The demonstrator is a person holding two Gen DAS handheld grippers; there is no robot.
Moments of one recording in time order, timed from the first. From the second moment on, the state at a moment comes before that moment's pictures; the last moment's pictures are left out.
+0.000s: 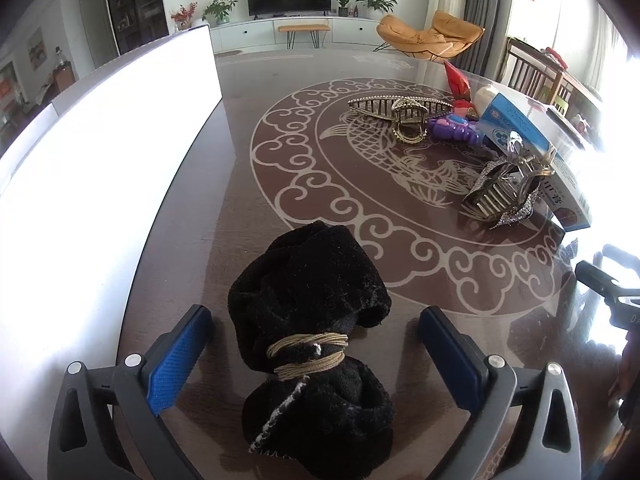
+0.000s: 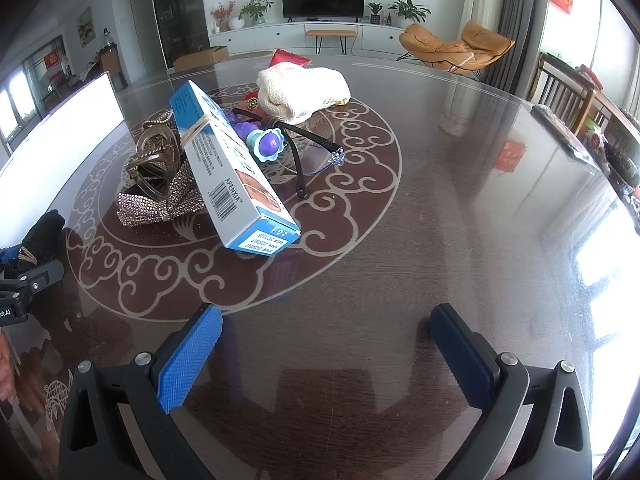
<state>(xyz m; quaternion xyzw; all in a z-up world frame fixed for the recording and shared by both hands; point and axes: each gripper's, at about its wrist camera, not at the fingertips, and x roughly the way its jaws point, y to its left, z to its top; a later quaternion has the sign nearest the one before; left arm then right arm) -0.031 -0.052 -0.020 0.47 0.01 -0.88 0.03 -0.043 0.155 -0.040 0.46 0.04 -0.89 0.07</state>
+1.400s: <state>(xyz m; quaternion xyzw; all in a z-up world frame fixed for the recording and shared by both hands) -0.029 -0.053 -0.020 0.47 0.02 -0.88 0.03 -0.019 0.234 -0.023 0.54 -0.17 -0.80 0.21</state>
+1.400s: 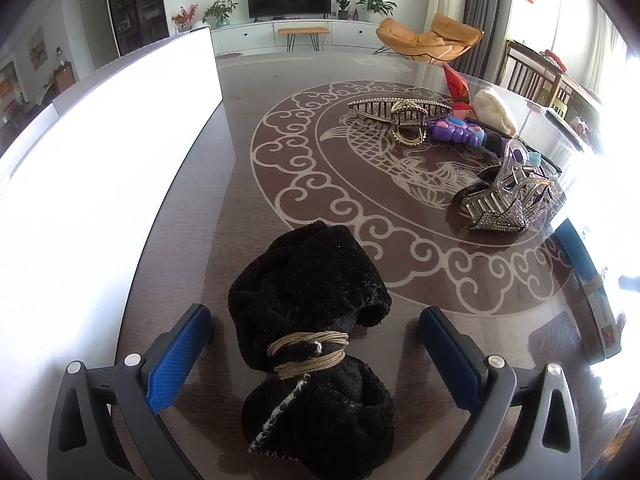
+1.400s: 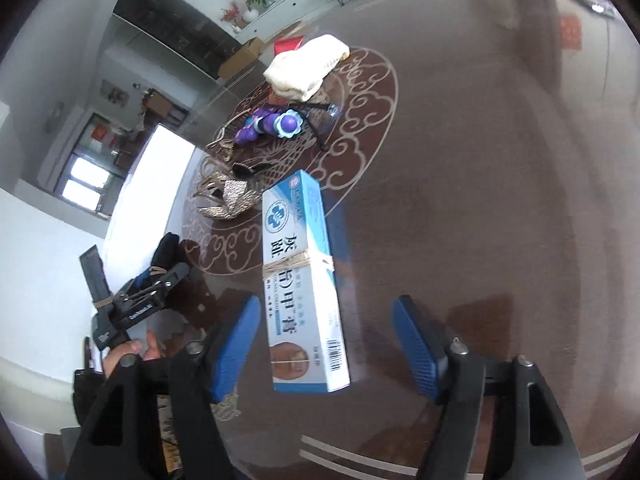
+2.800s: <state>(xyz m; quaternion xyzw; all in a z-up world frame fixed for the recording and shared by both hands) 0.120 -0.305 0.067 0.43 0.17 -0.87 0.19 0.008 -0.280 0.109 0.41 0.13 -0.78 0.46</state>
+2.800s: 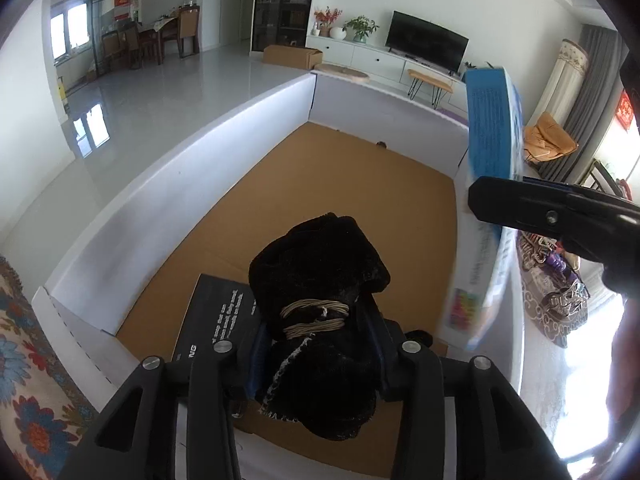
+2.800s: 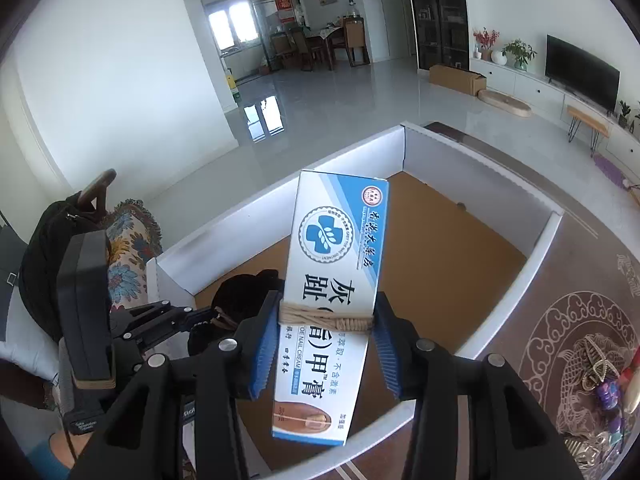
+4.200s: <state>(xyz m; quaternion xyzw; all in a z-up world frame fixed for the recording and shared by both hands) -0.054 0.018 -0.019 0.45 0.00 -0.89 -0.03 -0.041 0.155 -0.032 0.46 0.03 -0.89 0.05</state>
